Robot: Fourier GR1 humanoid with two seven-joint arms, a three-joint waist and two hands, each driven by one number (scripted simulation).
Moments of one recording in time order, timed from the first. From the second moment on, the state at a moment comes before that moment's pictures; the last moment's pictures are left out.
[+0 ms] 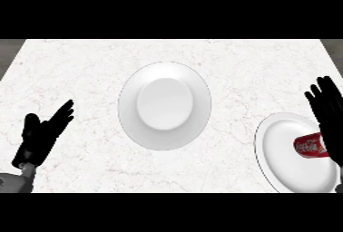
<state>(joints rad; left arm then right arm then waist) -0.10 0.59 -0.26 -1.33 0.33 0.09 0.15 -0.04 -0.54 0.08 -1.68 -0.49 -0.26 0.07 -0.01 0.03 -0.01</state>
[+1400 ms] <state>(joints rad) -0.02 0.30 -0.27 -1.41 0.33 0.24 0.14 0.51 -0.77 -0.42 -1.73 -0.21 -0.36 0.02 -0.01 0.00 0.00</state>
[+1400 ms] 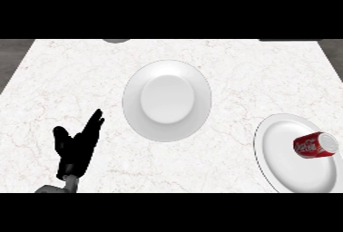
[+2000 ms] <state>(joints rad) -0.02 0.27 -0.26 -1.41 0.30 0.22 0.15 0.45 -0.89 -0.24 -1.92 0.00 -0.28 0.52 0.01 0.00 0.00</state>
